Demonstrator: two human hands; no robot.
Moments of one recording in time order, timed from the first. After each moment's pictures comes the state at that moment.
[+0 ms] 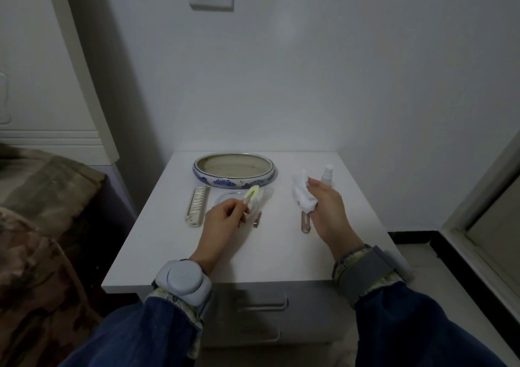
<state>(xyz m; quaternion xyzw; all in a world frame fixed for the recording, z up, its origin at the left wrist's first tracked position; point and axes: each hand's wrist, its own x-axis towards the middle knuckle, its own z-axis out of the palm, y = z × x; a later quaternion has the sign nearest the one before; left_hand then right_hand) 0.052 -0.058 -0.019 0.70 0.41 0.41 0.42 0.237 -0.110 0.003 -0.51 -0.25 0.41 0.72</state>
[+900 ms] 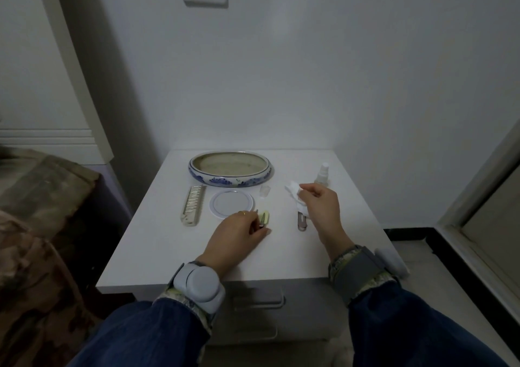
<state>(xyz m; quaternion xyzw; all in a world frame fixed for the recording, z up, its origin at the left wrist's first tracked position) 0.067 -0.065 -0.034 0.88 0.37 0.23 0.19 0.238 -0.114 -0.007 -0.70 -0.31 0.24 0.60</state>
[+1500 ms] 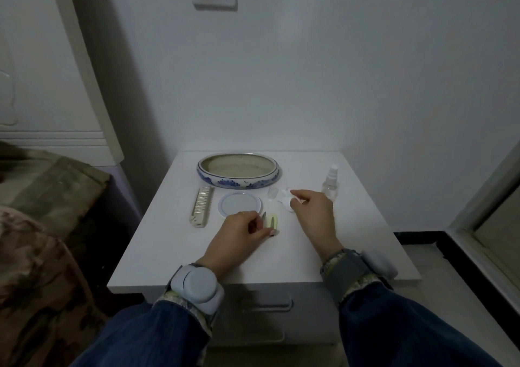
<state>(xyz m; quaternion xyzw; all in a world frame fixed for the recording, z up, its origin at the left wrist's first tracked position) 0.056 -0.066 -0.025 0.84 0.38 0.26 0.28 0.218 -0.105 -0.013 -0.75 -0.43 0.14 0.48</state>
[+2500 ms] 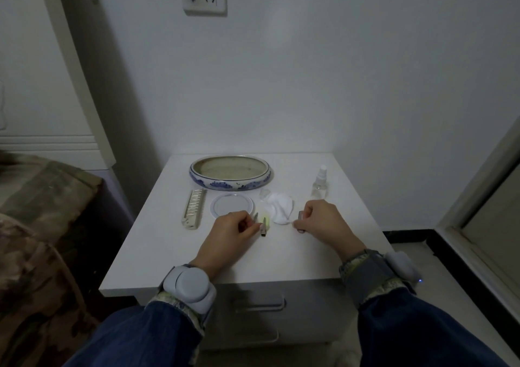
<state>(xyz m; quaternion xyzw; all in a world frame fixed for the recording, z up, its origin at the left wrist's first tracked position) 0.056 -0.067 -0.024 0.83 0.38 0.30 0.28 0.247 -0.136 0.001 -0.80 -0.48 0.21 0.29</state>
